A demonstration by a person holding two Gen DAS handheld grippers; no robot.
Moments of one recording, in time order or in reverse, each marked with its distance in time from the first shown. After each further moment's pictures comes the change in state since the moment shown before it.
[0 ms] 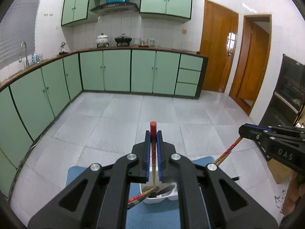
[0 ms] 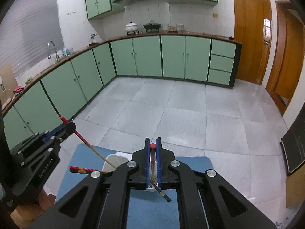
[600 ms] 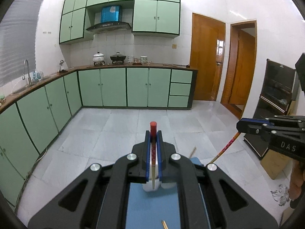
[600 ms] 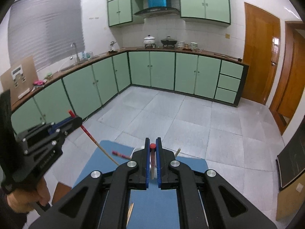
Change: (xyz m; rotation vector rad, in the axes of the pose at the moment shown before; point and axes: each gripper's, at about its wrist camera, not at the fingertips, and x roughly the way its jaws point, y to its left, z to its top) left arm -0.156 -0.017 0.016 0.055 -0.112 -0.033; right arm -0.159 0.040 -0.004 -0.102 -0.096 0.054
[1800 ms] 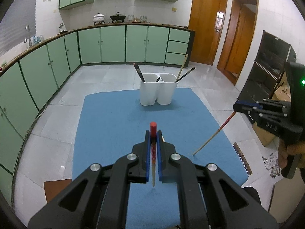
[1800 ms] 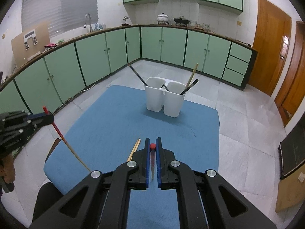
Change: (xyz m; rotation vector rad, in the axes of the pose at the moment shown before) left arm -0.114 0.024 -0.205 -0.033 0.292 -0.048; right arm -0.025 0.029 -0.213 -0.104 0.145 0.040
